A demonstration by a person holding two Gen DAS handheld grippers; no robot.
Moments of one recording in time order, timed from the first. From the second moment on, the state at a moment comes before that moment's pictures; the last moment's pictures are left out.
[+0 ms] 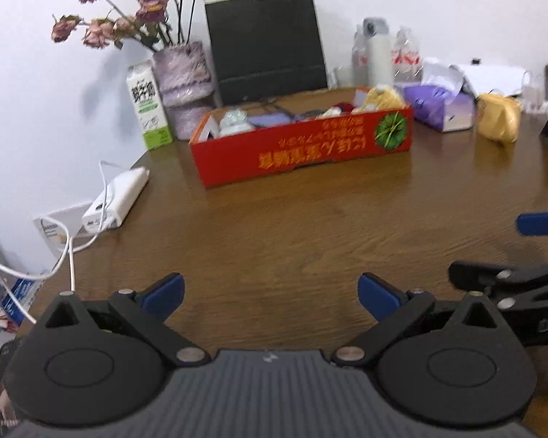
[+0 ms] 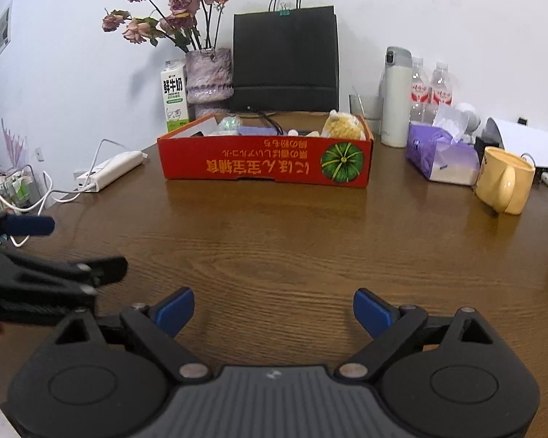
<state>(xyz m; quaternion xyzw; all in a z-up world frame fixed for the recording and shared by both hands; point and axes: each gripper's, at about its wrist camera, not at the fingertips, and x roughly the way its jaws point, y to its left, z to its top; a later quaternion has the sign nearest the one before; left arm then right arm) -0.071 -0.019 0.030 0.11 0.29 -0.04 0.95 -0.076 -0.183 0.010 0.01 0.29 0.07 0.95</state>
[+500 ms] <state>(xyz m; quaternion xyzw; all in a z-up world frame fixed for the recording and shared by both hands) -0.011 0.004 0.002 0.01 0.34 -0.02 0.94 -0.013 -0.176 -0.012 -0.01 0.34 0.02 0.94</state>
